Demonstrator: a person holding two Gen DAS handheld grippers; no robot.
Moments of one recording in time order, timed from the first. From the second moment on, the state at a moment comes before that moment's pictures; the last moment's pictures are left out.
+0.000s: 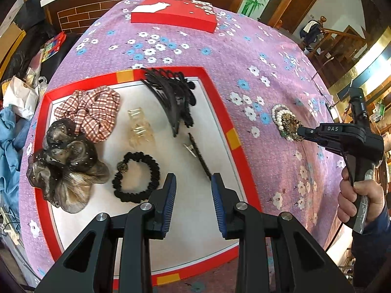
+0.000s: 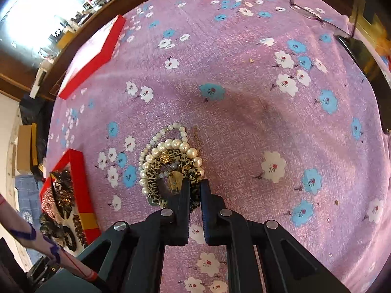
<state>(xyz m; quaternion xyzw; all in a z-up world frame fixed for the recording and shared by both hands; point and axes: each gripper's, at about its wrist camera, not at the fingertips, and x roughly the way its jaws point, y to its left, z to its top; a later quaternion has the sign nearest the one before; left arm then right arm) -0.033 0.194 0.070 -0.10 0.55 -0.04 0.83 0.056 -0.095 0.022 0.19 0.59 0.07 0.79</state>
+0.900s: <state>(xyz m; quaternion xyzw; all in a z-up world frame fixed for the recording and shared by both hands) 0.072 0.046 0.036 -0.10 0.61 -0.13 0.77 -0.061 -0.203 0.015 0.17 0.59 0.02 0.79</state>
